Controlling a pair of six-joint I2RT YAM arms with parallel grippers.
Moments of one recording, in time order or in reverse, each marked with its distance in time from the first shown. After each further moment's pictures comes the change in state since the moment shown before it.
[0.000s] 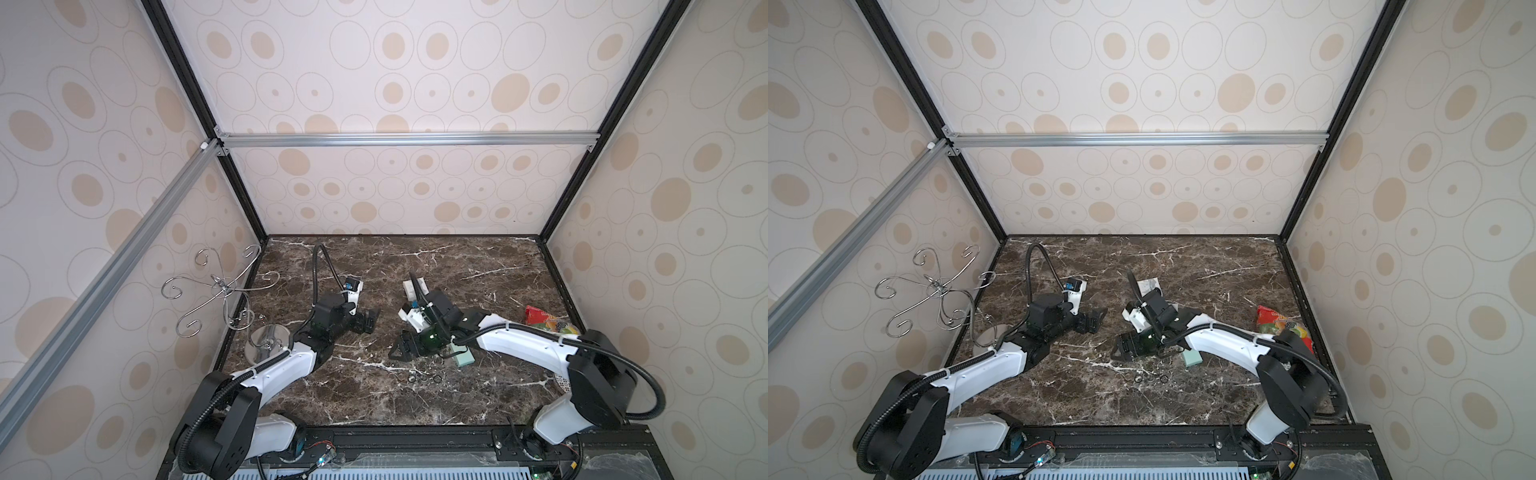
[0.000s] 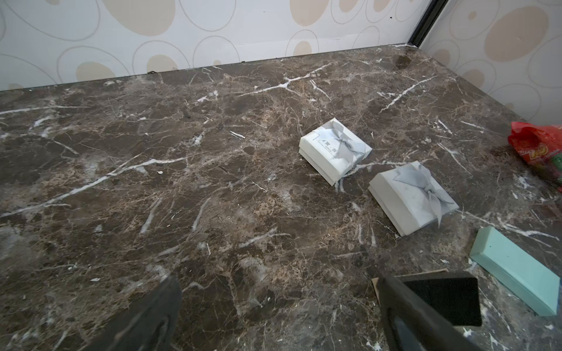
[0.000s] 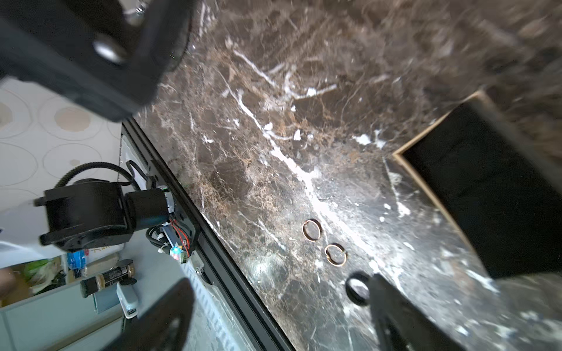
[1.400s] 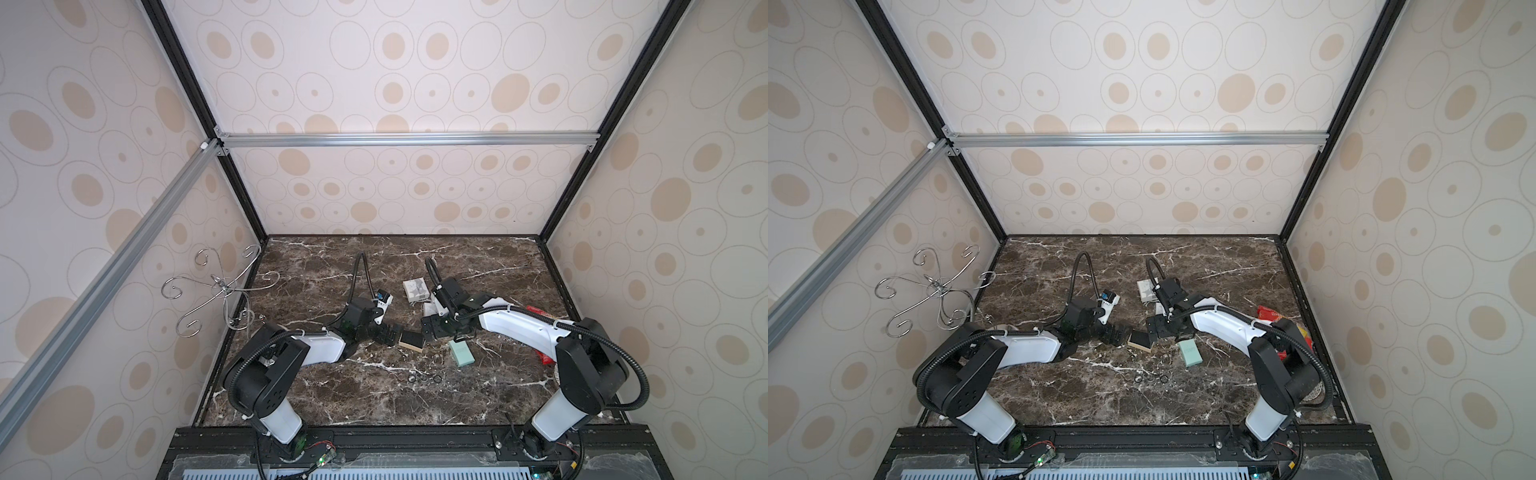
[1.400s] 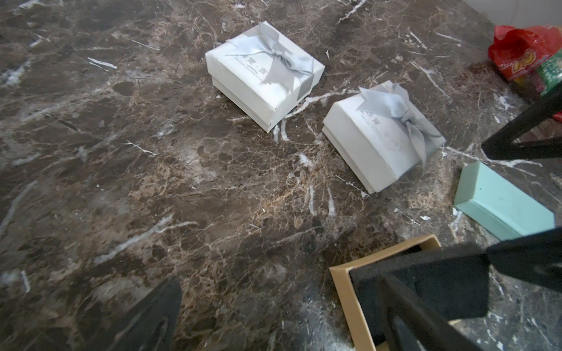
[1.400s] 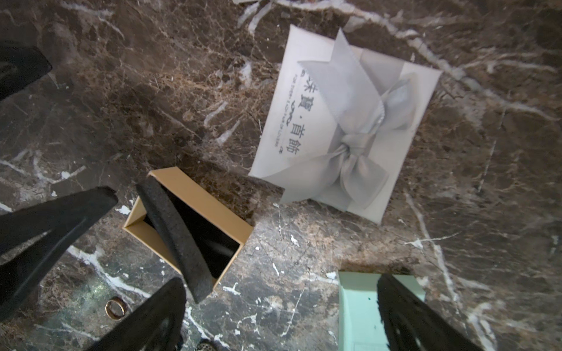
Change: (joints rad) left arm -0.158 0.356 0.092 0.105 0.074 -0.010; right arm -0.152 0.131 0.080 -0.185 0.441 -0.107
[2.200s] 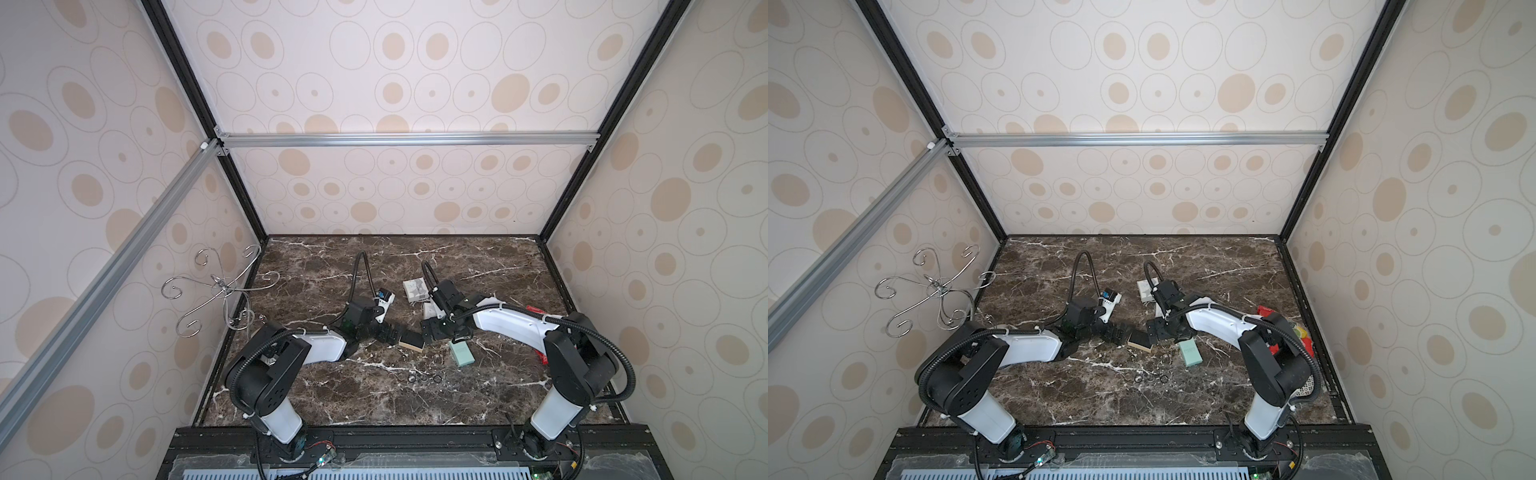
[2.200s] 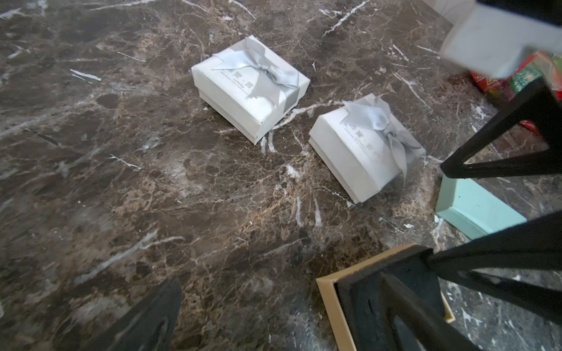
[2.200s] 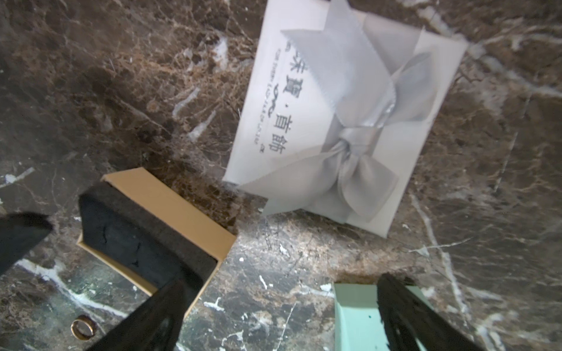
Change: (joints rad) left arm -0.001 0.008 0.011 0.027 0.040 -0.018; right arm 0.000 0.058 0.000 0.003 0.020 0.001
